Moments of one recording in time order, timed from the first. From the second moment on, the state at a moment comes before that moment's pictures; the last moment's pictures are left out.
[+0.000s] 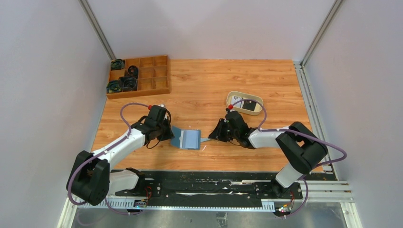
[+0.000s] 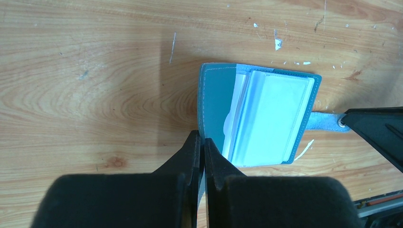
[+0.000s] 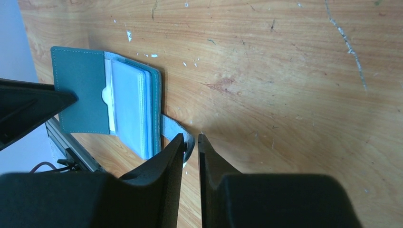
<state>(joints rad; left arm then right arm) -0.41 1.20 0.61 -0.37 0.02 -0.63 0.70 1.59 0.59 0.33 -0.18 0.88</state>
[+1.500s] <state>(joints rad) -0.60 1.27 0.65 -0.22 0.16 -0.78 0.70 1.54 0.64 0.29 -0.22 0.87</state>
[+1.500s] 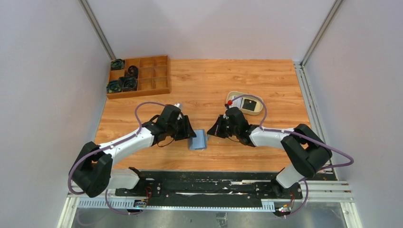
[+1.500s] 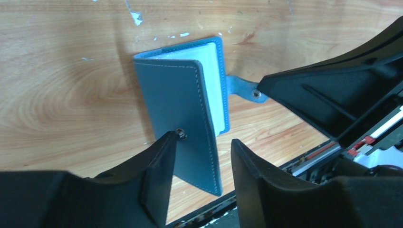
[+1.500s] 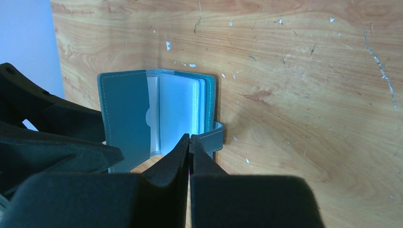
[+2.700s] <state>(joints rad) -0.61 1.41 0.59 -0.06 0.00 -1.02 0.73 1.66 0.81 0.24 -0.25 0.85</state>
